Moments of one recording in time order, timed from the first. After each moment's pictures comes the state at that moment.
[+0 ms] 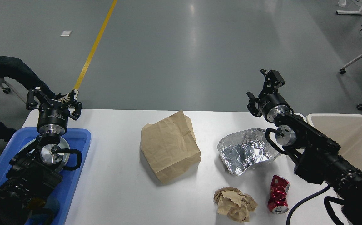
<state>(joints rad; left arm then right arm) -0.75 0.14 -0.98 -0.17 -0.16 -0.54 -0.48 0.78 -0.15 0.71 0.54 -0.25 0.03 0.27</state>
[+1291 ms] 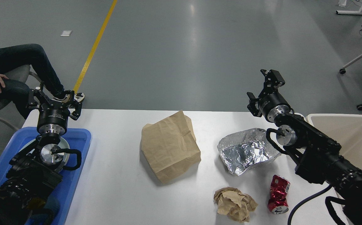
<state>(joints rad) -0.75 0.14 -0.98 -0.17 -0.16 -0.54 -0.48 0.78 -0.16 0.66 0.54 -0.25 0.04 0.27</state>
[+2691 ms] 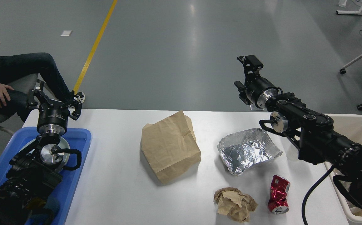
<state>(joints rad) -0.75 0.14 -0.98 -0.17 -0.15 -0.54 -0.48 1.00 -0.18 0.27 0.52 -0.25 0.03 0.26</state>
